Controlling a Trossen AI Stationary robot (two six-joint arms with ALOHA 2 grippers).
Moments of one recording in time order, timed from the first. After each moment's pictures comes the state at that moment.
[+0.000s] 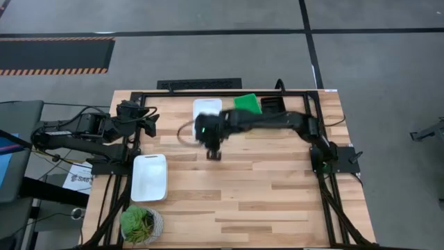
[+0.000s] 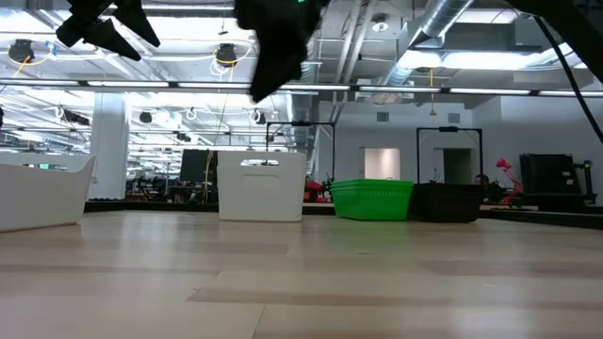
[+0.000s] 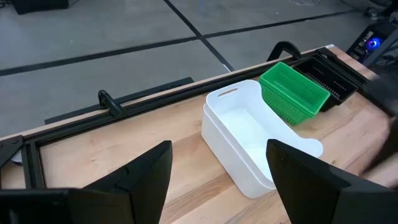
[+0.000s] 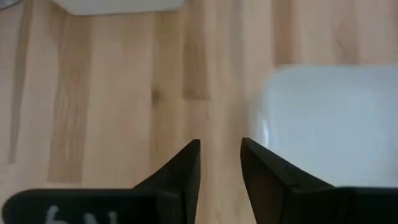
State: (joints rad) left arm -0.04 0.66 0.93 -1.02 -0.77 -0.83; right arm -0.06 2.17 2.14 -0.99 0.00 -0.06
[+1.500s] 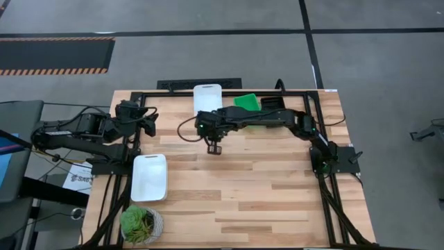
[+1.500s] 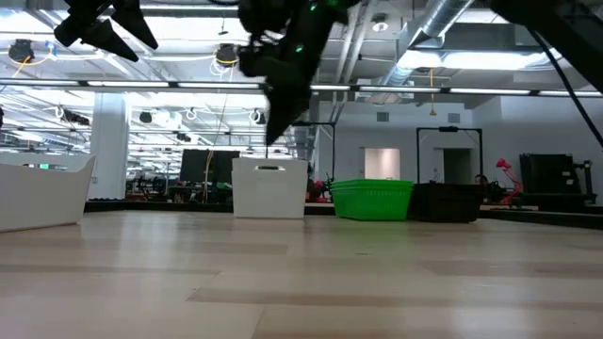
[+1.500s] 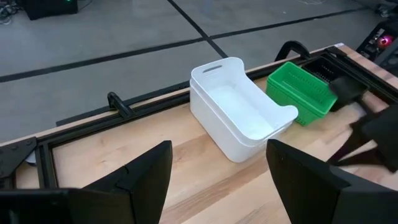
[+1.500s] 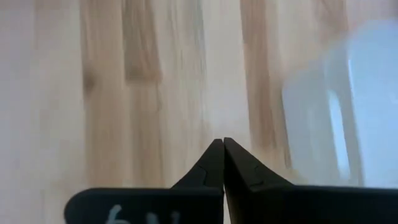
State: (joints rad) left arm -0.04 0.66 0.93 -1.04 -0.80 -0.83; right arm -0.13 2.23 2.08 -0.98 0.12 -0.10
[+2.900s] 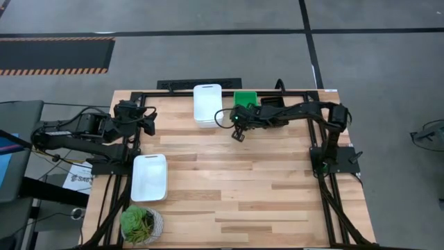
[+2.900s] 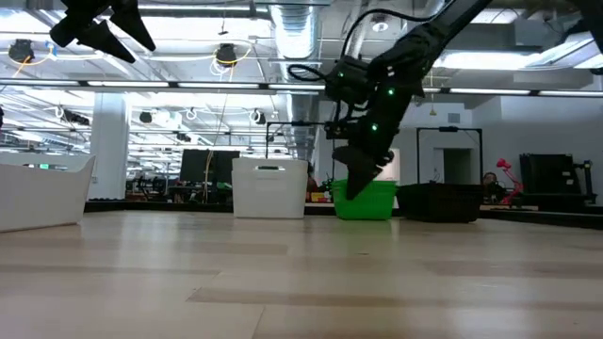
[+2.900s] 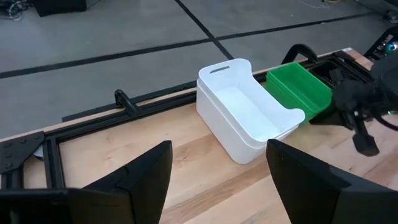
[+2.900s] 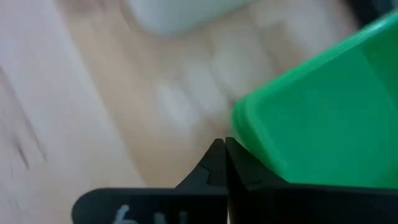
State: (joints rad) left arm -0.04 0.66 0.93 -1.07 -0.82 -0.88; right arm -0.32 1.86 1.13 -0.34 0.26 0.07
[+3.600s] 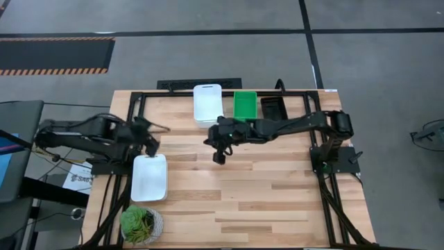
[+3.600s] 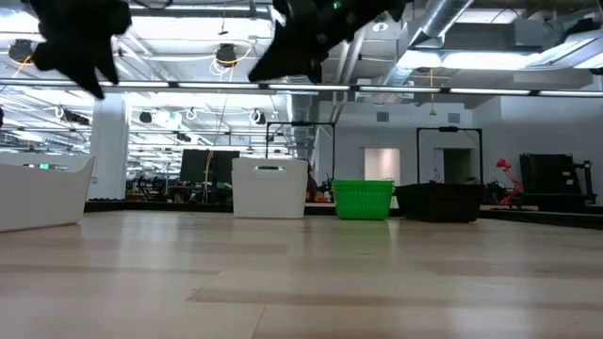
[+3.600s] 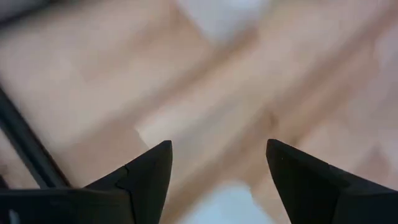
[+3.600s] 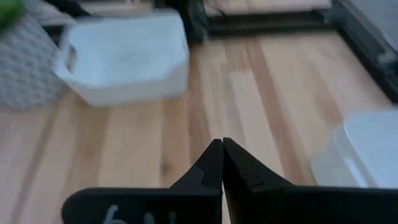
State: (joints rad) left arm -0.05 0.72 0.89 -1.21 -0.39 -0.90; right arm -0.03 1.81 1.41 -0.17 0.05 0.05
